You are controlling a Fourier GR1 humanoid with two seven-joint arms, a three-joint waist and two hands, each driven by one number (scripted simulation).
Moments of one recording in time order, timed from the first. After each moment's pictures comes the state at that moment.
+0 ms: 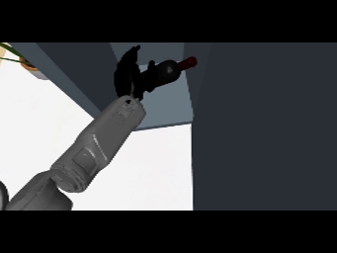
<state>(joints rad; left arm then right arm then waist) -1.14 0.02 -0.59 -0.12 0.12 0.95 0.06 0.38 -0.24 0.00 -2.33 -0.51 0.47 0.12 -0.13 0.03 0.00</state>
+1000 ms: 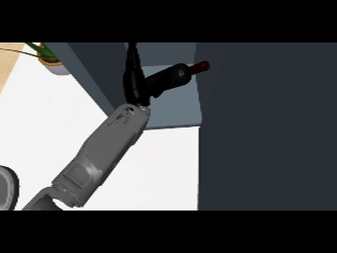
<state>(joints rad) -0.98 0.01 -0.40 -0.43 0.32 0.98 -0.33 0.44 -0.23 0.03 -2.35 -0.52 0.43 0.11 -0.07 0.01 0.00</state>
